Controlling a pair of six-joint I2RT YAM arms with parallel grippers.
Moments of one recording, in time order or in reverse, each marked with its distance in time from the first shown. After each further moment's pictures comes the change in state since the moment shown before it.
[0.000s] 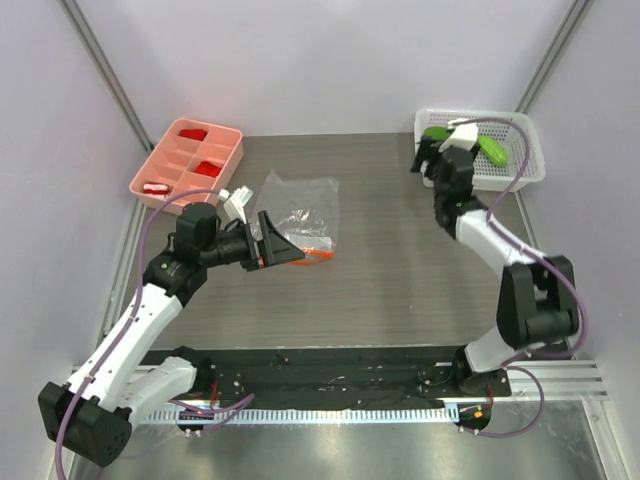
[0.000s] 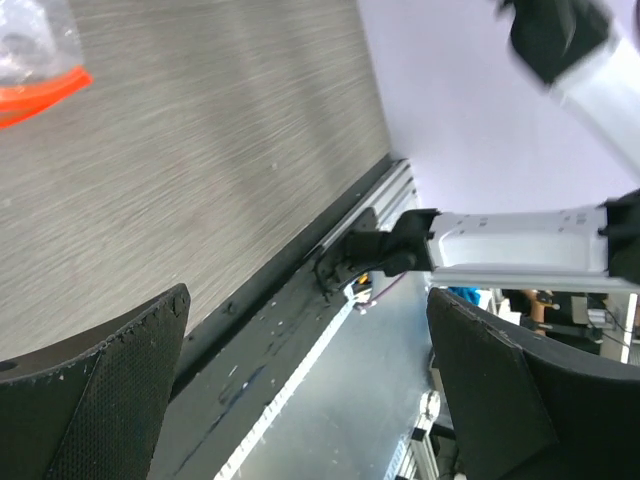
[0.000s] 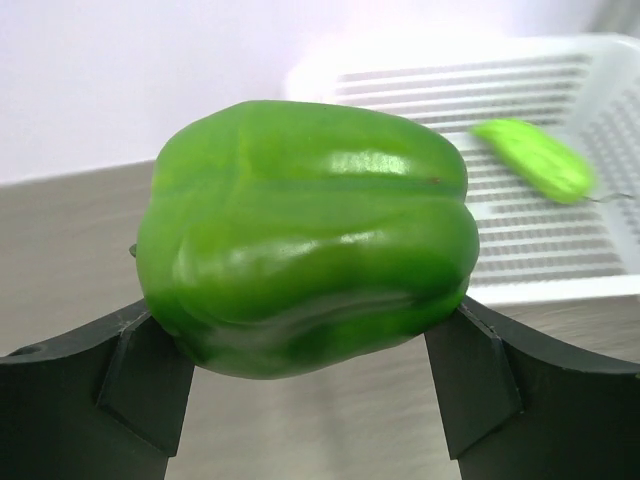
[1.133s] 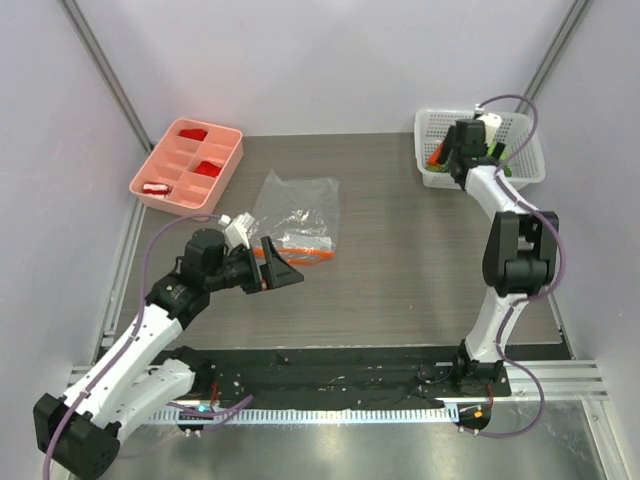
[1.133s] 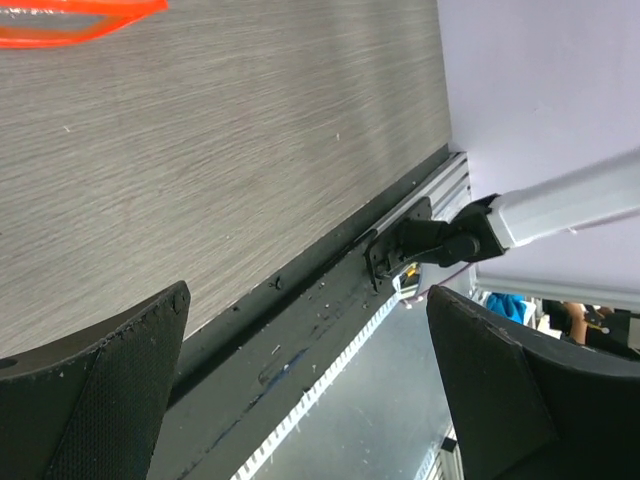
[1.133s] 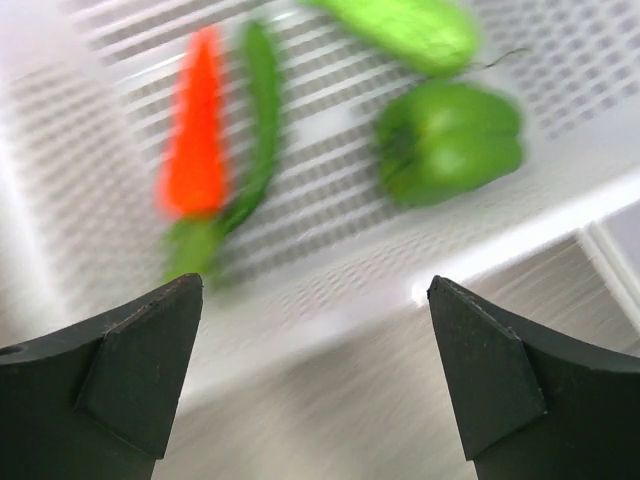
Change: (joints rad) left arm -0.071 -0.126 -0.180 -0.031 -0.153 0.000; right arm -0.236 0.459 0.553 -0.550 0.125 0.169
